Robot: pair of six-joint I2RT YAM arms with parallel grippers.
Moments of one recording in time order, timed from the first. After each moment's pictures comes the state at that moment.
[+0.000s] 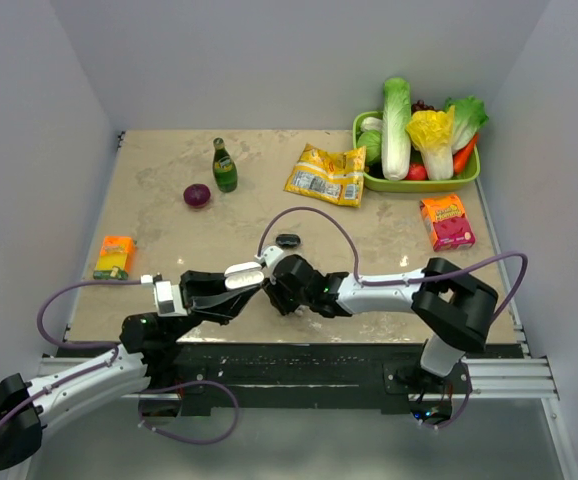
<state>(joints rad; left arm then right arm) -0.89 0.55 0.05 1.21 0.22 -0.31 1.08 1.67 0.83 0.06 0.10 0.23</state>
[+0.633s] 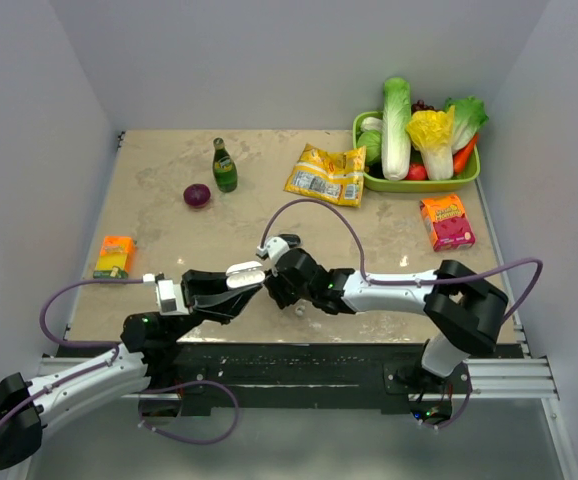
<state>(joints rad) -0.89 0.56 0.05 1.19 0.21 -0.31 1.07 1.64 0.85 0.05 0.14 0.22</state>
